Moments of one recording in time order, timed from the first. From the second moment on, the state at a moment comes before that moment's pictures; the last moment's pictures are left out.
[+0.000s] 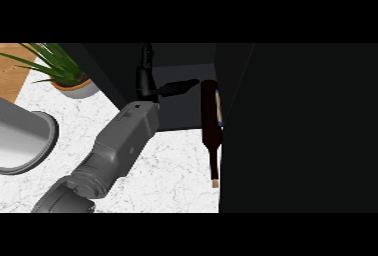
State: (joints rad) left arm -1.10 0.00 0.05 -0.11 0.44 0.51 -0.82; right arm -0.09 -0.03 0.06 -2.41 -0.17 0.20 0.57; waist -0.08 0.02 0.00
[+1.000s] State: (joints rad) left arm -1.09 0.00 0.03 -0.11 0.42 0.37 -0.86; right arm -0.07 -0.02 0.09 -2.42 -0.17 0.20 0.56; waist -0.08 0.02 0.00
